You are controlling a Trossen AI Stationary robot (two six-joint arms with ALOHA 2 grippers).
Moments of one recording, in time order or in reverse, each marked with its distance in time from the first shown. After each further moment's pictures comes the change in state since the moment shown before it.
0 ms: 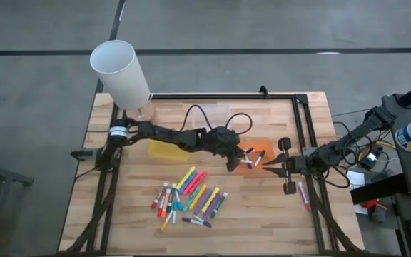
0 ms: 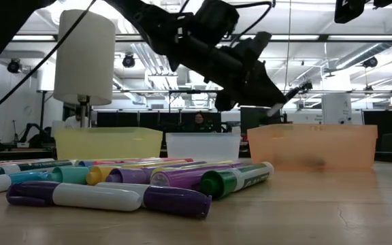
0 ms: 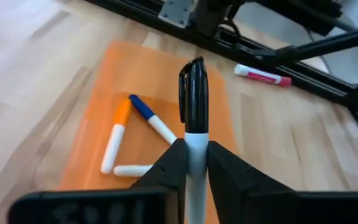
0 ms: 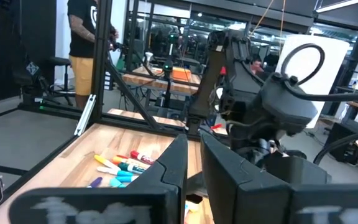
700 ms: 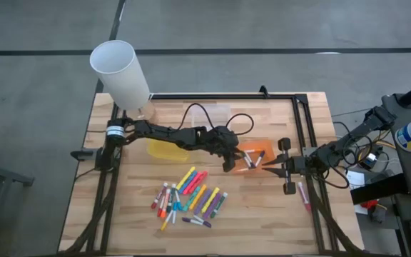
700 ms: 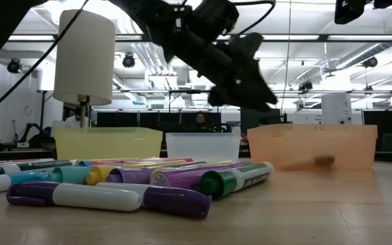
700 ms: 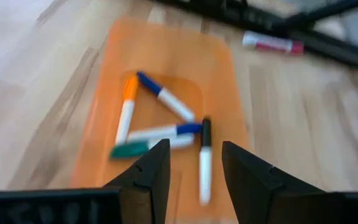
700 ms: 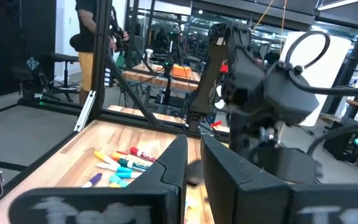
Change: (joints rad) left arm -0.001 -0.055 0.012 -0.198 -0.004 0.099; right arm 0.000 0.000 0.000 -0.016 0.000 0.000
